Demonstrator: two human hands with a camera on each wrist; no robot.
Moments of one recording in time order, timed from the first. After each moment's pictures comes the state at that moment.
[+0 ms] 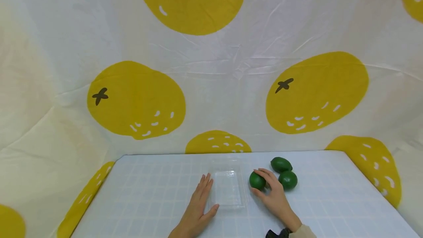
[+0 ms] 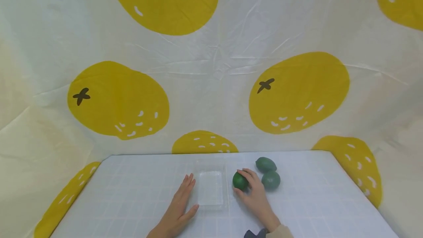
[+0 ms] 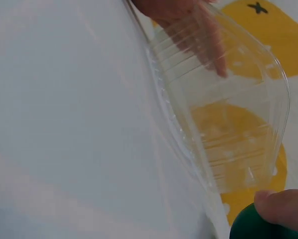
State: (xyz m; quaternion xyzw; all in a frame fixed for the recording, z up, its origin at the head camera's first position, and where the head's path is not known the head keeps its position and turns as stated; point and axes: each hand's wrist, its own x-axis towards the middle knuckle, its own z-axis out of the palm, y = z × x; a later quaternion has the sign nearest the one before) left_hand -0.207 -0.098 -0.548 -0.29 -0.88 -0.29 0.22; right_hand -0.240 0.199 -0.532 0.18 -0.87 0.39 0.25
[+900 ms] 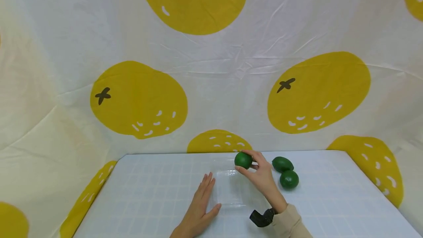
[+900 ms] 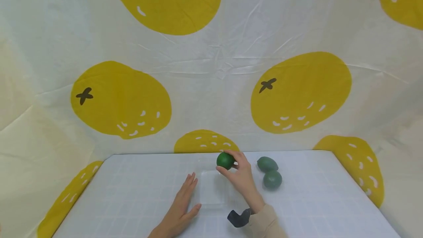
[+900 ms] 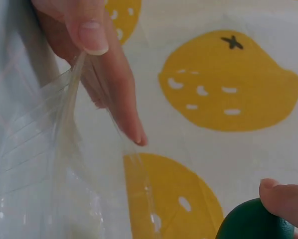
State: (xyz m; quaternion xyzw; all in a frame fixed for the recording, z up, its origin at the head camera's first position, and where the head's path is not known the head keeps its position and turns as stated) left_hand -0.206 -0.099 -0.545 -0.28 -0.89 -0.30 0.20; right_hand -0.250 0.137 -0.444 0.15 -0.82 0.52 0.21
